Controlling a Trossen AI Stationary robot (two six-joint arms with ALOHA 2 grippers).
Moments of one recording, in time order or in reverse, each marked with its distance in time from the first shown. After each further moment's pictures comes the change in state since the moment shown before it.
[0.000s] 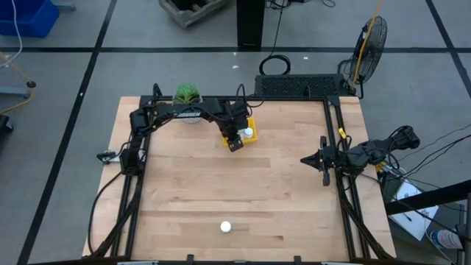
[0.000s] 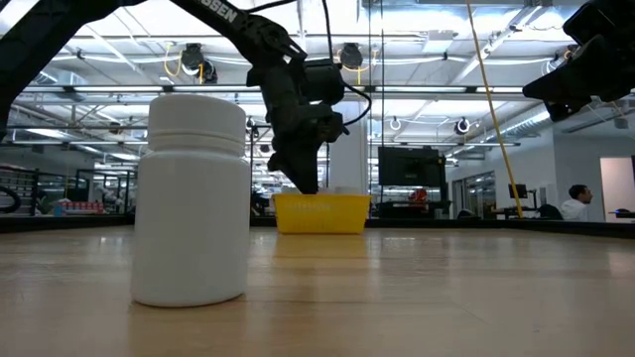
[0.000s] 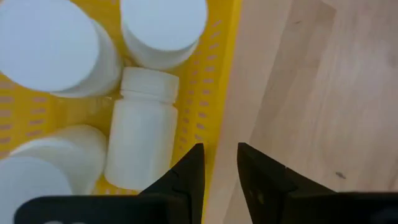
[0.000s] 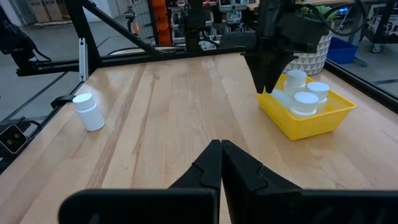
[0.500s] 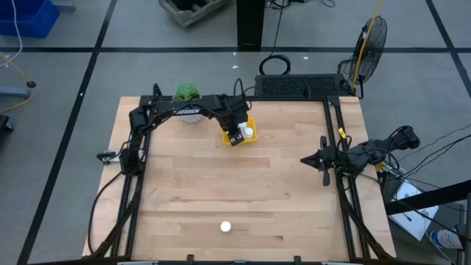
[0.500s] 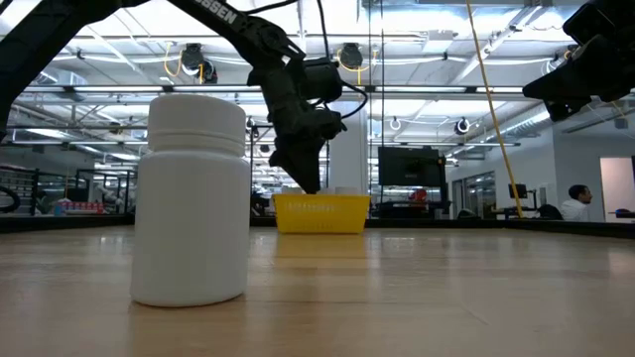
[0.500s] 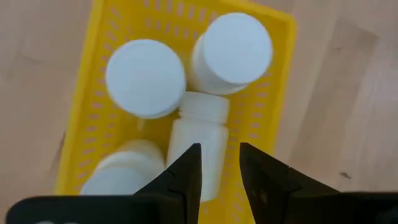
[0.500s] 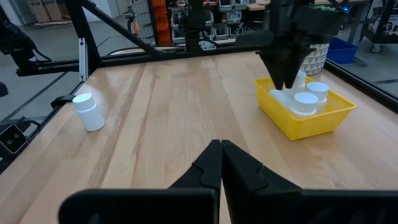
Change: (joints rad) left arm 0.028 0.000 0.018 0.029 -0.087 0.016; right arm 0.000 0.000 0.000 0.000 0.000 0.000
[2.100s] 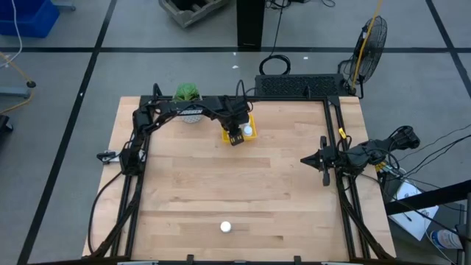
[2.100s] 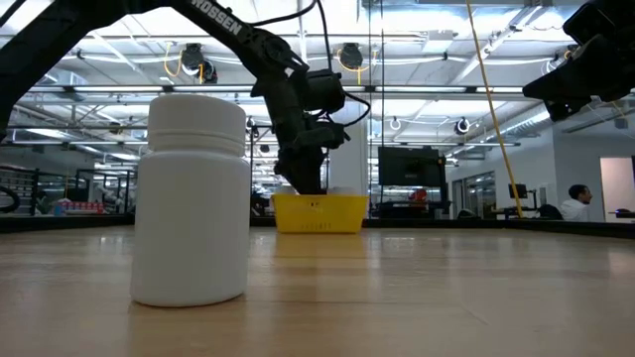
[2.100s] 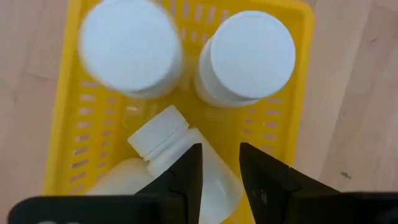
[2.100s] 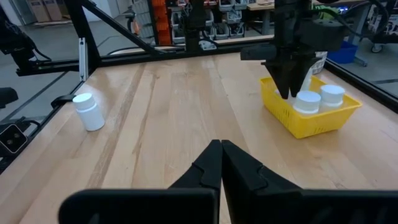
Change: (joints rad) left arm 0.010 0.043 -0.002 0.046 -0.041 0.081; right arm 0.000 0.000 0.000 0.000 0.000 0.000
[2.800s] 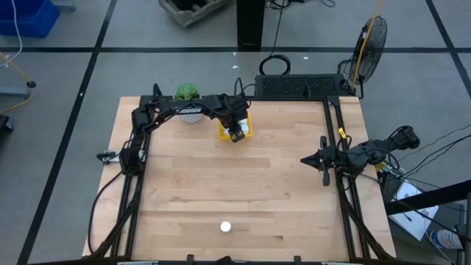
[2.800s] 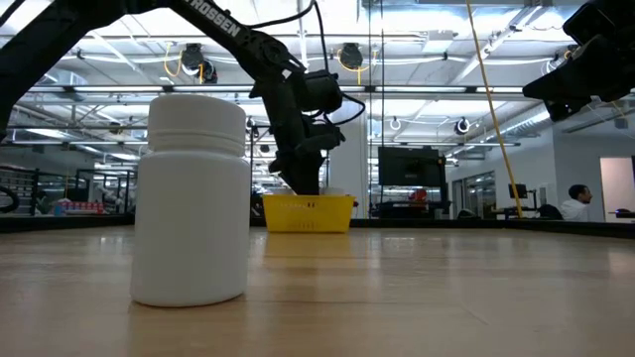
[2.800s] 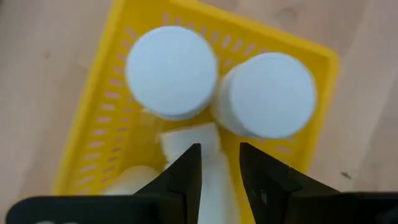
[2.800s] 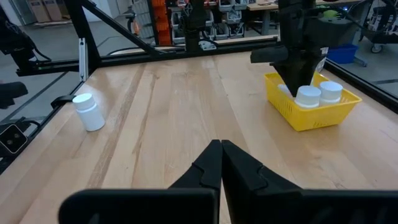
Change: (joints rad) left arm 0.020 -0.009 -0.017 0.037 -0.074 -0.064; right arm 0.000 0.000 0.000 0.000 0.000 0.000
